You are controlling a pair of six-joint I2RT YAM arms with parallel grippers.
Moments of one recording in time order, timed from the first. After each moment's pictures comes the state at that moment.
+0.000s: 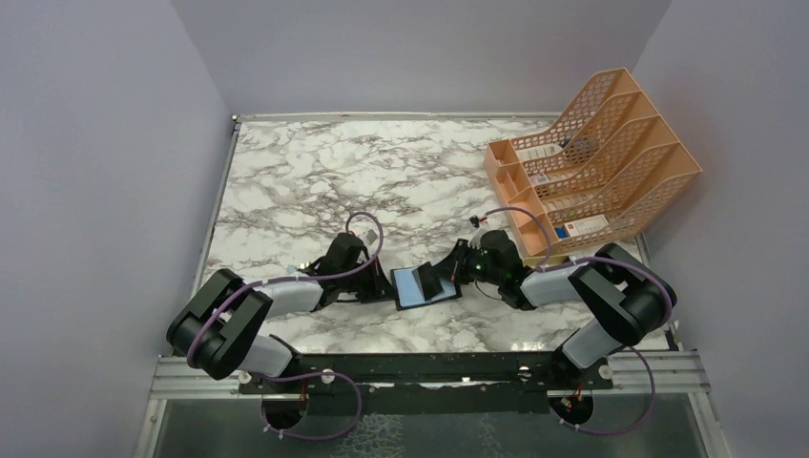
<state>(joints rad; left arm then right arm) -0.59 1.39 0.39 0.19 0.43 -0.84 0.66 1.58 0.40 0.70 -0.27 0.82</state>
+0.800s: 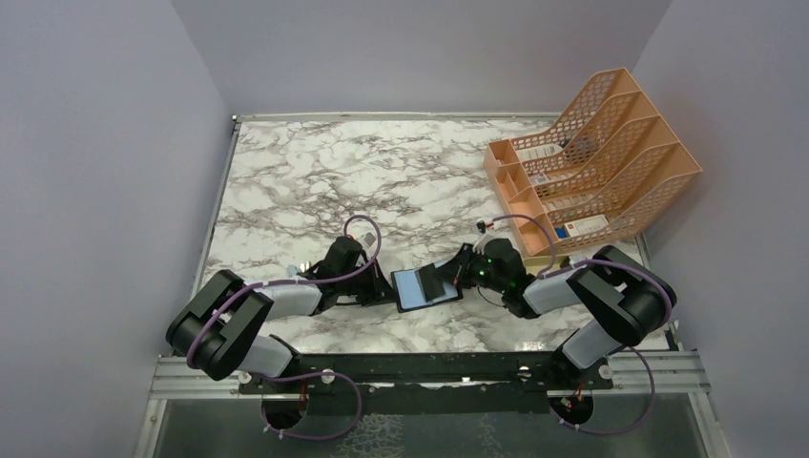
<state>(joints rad) -0.60 1.39 0.35 0.25 0.44 -0.90 0.67 1.58 0.32 0.81 -0.19 0.87</state>
